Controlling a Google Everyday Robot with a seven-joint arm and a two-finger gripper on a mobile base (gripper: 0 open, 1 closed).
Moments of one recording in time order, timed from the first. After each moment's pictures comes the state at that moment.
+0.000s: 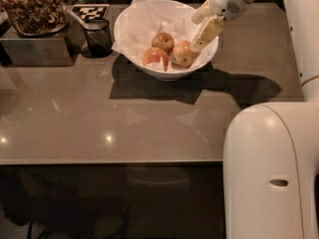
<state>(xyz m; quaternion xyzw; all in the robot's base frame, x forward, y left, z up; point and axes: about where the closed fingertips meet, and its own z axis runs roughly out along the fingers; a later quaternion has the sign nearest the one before) 0.710 -0.120 0.944 -0.63 0.70 0.14 0.30</state>
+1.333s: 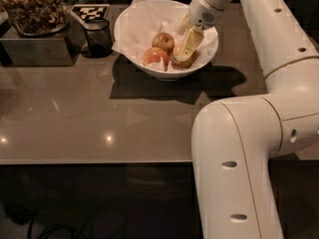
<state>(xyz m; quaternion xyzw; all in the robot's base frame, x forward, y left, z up) 0.734 -0.090 0.896 -0.67 0.70 0.10 0.23</state>
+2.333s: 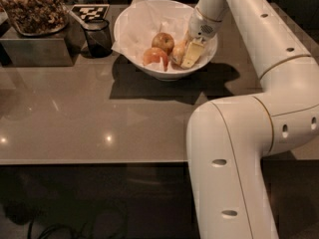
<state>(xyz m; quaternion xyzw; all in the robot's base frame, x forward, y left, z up) 0.736 -0.106 0.851 -0.68 0.71 0.09 0.16</state>
